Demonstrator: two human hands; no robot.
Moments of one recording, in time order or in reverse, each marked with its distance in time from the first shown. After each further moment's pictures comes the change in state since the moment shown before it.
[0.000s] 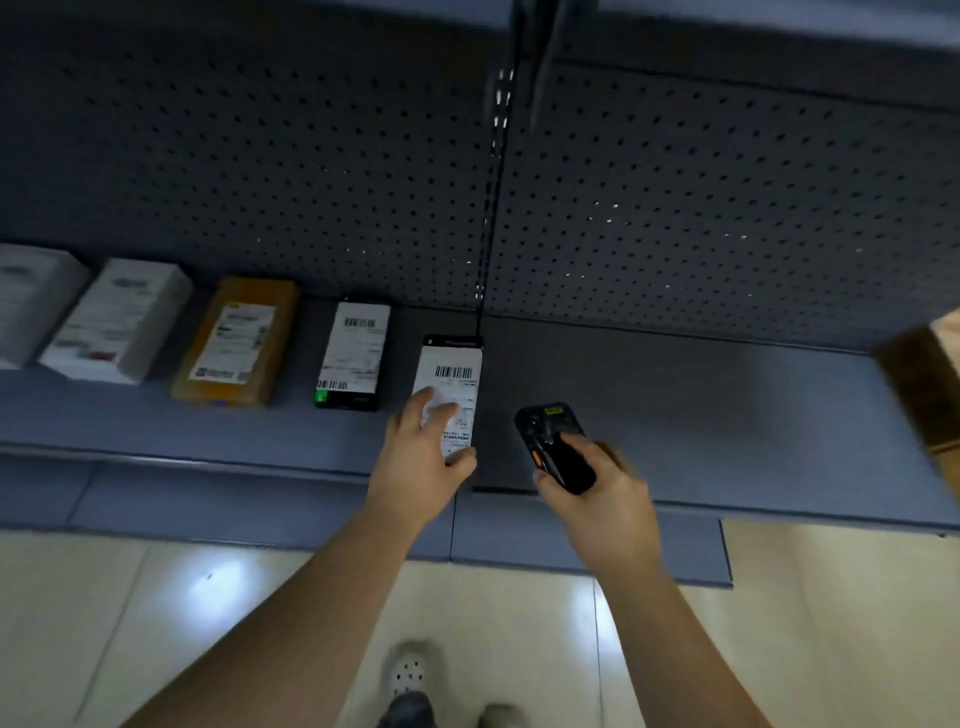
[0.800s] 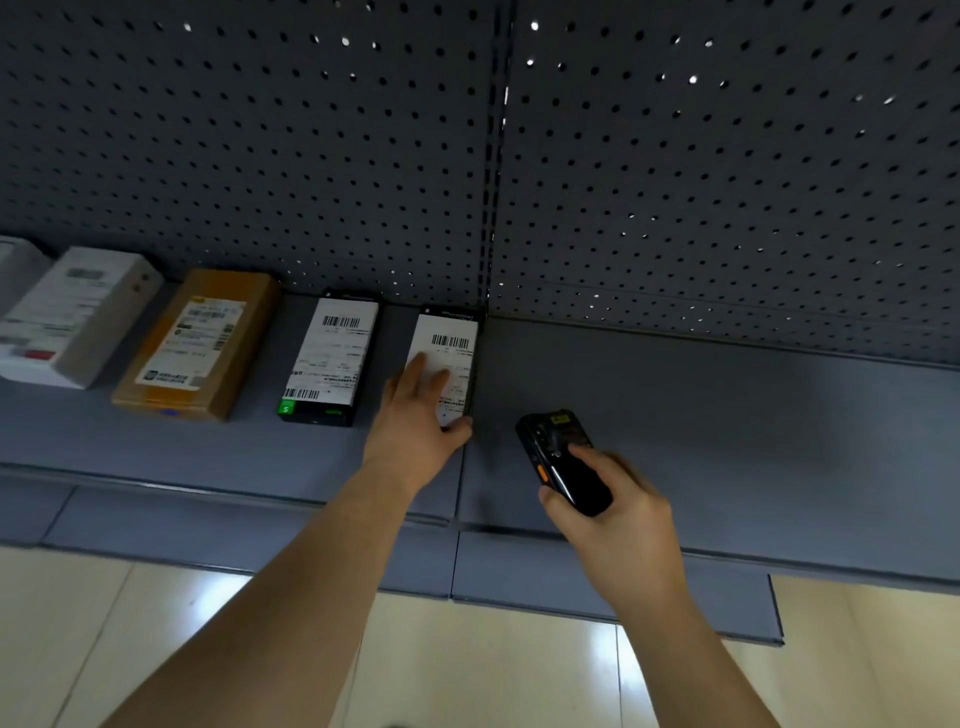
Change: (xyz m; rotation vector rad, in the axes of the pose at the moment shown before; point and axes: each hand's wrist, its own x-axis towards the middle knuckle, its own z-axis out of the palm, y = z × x) left_hand 0.089 -0.034 0.050 0.123 0.018 -0.041; right_hand 0.047 0.053 0.038 0.095 0.009 -0.111
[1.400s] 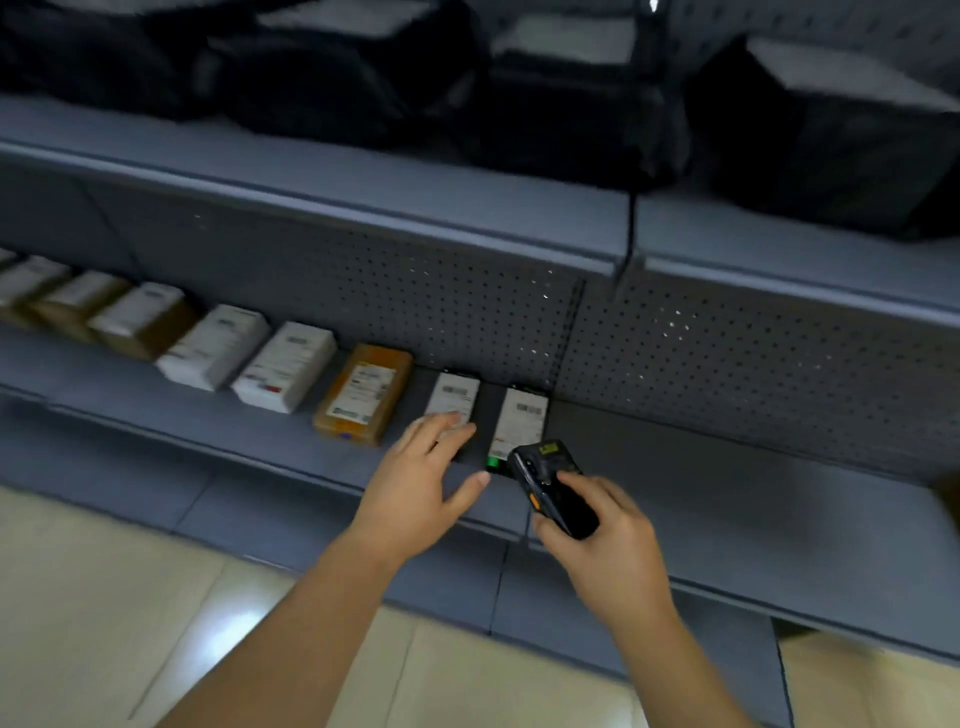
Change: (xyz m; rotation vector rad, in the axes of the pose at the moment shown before) left_hand -0.157 0.017 -0.199 0.000 0.200 0.258; right_hand -0.079 -0.163 -0.051 -0.040 -0.093 -0.199
